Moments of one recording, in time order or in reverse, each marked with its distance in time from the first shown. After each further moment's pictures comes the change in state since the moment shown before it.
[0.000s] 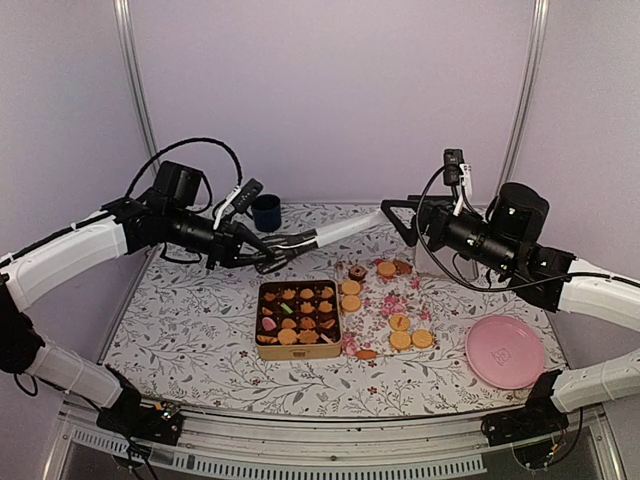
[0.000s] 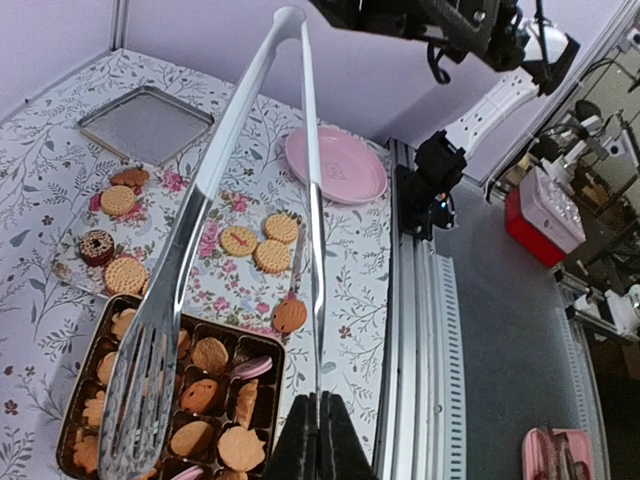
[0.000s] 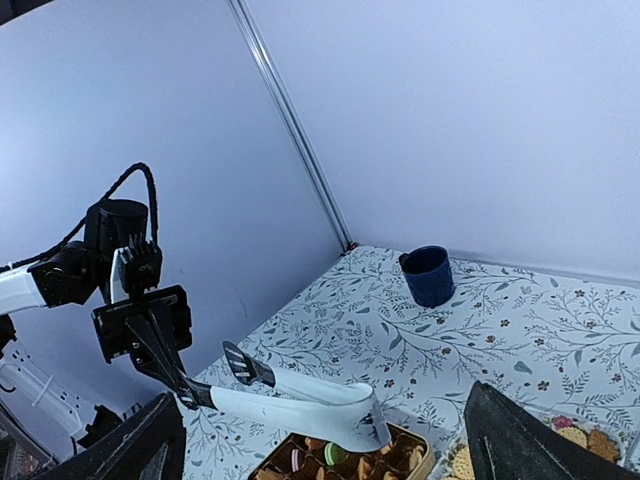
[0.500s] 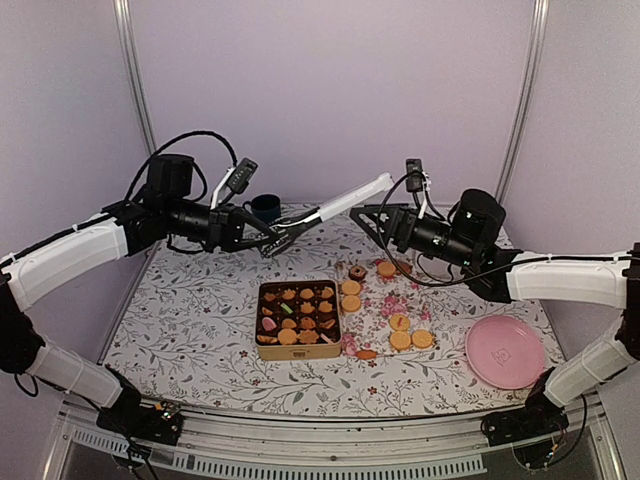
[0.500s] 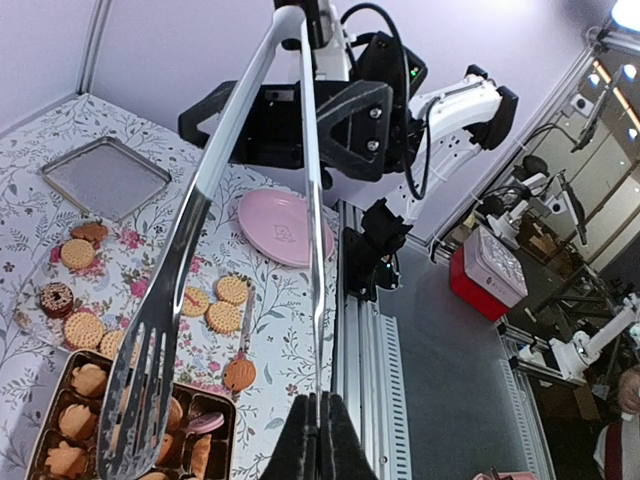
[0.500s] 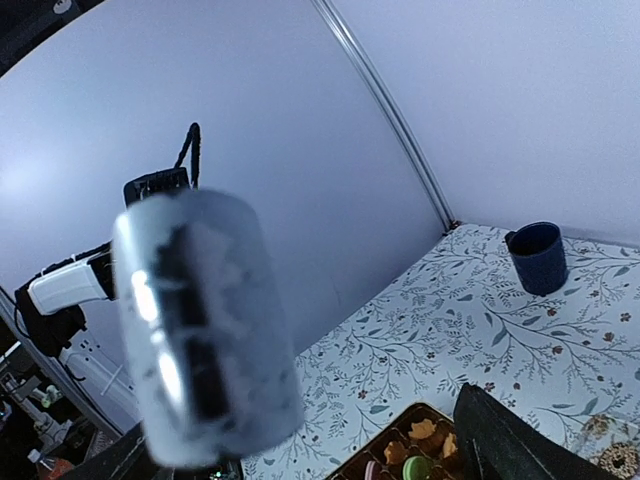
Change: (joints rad) left arm 0.020 0.000 -0.025 0.295 0.152 -0.310; right arm -0.057 0.299 -0.030 0.425 -0.287 0.182
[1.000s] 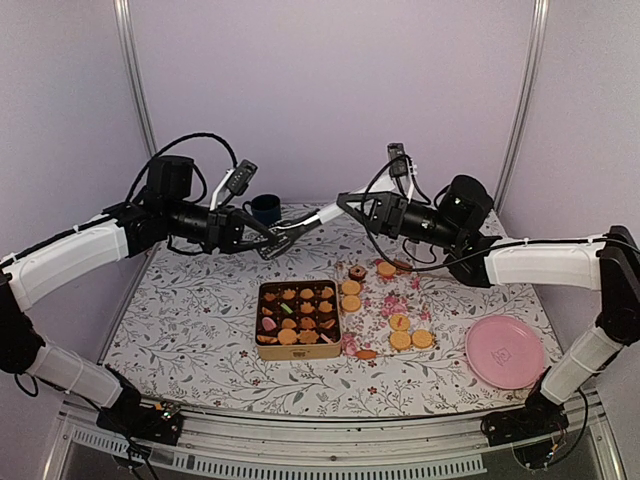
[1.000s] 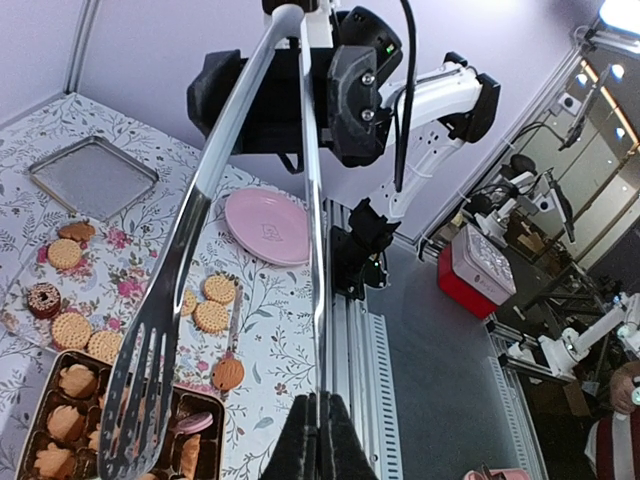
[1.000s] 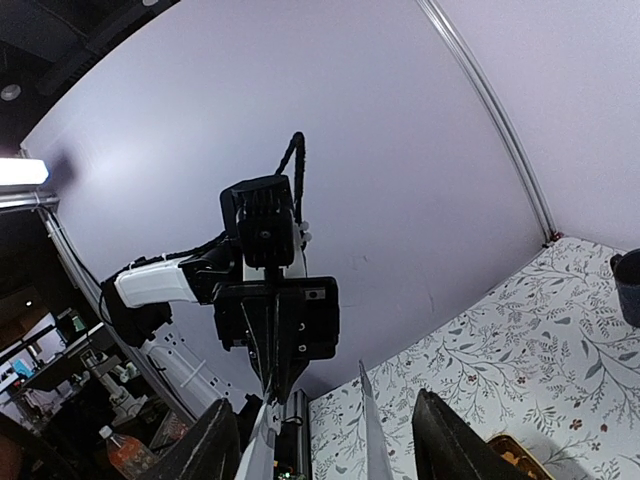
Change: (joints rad) left arm 0.003 0.000 -0.014 0.023 0.040 -0.018; right arm -0.017 0.178 0.161 0.190 -0.274 0.148
